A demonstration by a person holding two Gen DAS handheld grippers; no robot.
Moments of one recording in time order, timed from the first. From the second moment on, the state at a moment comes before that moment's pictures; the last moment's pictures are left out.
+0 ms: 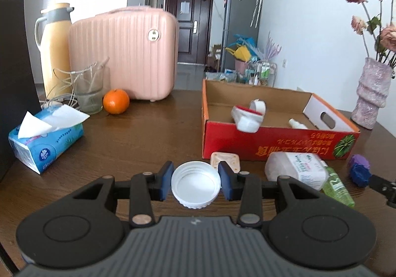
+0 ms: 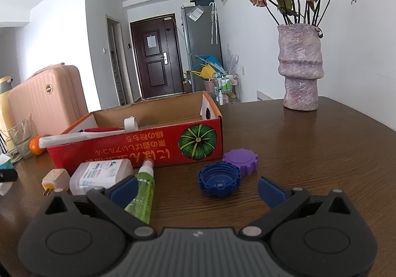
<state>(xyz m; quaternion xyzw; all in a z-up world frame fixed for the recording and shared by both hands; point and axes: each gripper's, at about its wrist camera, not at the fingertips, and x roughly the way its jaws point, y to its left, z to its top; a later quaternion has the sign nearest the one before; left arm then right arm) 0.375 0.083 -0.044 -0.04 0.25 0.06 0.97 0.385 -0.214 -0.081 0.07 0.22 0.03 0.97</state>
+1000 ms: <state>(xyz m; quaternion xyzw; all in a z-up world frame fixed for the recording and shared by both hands) 0.348 0.085 -0.033 -0.05 0.23 0.04 0.97 0.439 -0.148 -0.097 0.00 0.32 0.07 0.95</state>
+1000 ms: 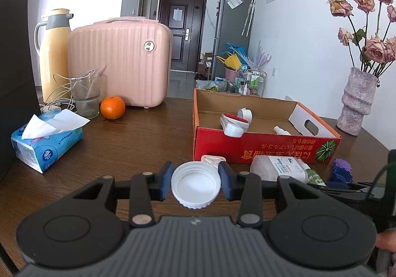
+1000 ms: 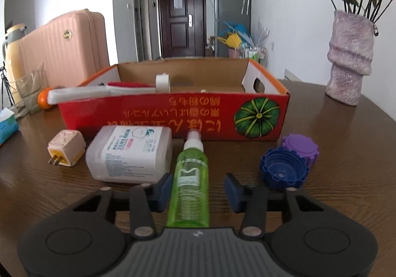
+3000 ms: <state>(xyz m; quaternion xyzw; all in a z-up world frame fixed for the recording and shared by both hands) 0.350 0.071 -0.018 -0.05 0.22 0.04 0.97 0.372 -0.168 -0.049 0.07 0.21 0.11 0.97</state>
